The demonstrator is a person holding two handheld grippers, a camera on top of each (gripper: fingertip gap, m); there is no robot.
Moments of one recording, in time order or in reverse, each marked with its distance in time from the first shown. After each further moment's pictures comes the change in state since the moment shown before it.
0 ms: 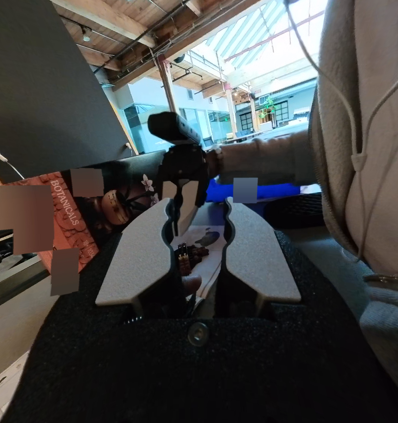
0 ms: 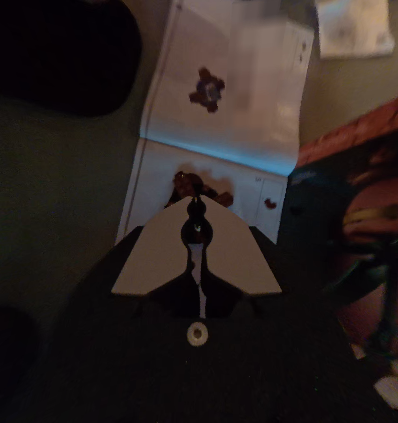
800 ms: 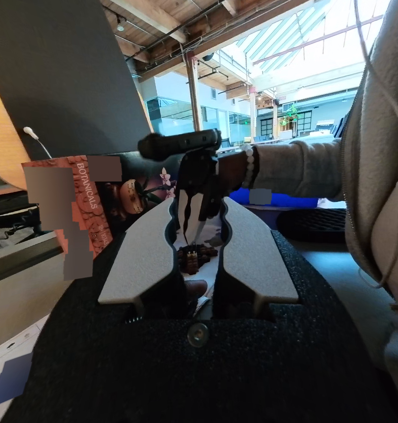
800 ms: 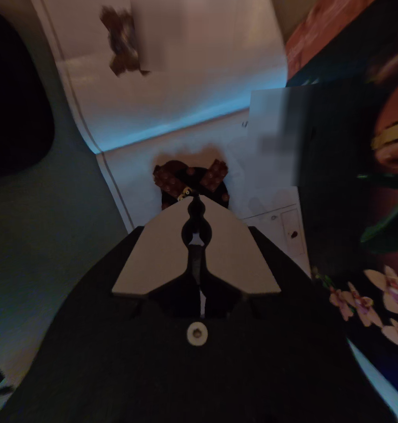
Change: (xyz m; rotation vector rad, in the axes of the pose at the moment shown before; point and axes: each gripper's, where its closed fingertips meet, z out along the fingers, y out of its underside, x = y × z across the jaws) left arm -0.021 0.001 -0.002 -0.003 -0.109 -0.091; right arm 0.007 0.019 0.012 -0.291 0.119 0.481
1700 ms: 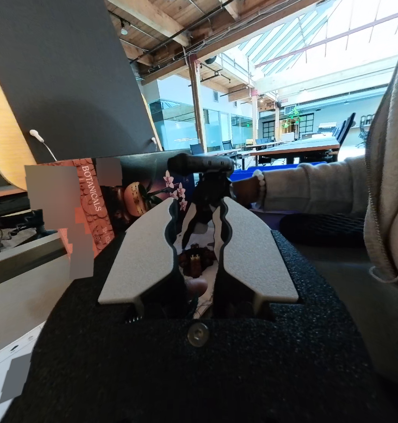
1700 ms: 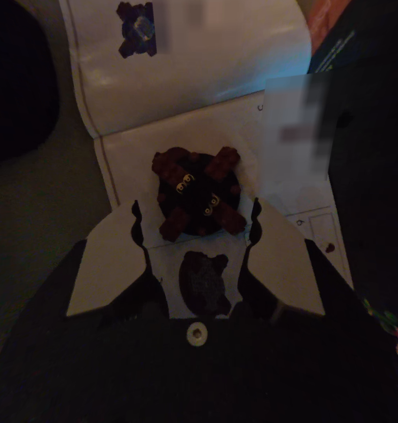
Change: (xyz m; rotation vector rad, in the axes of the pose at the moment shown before) left arm -0.005 -0.003 0.002 0.010 -0.010 -0.001; right arm -0.004 0.019 0.025 0.178 -0.119 0.011
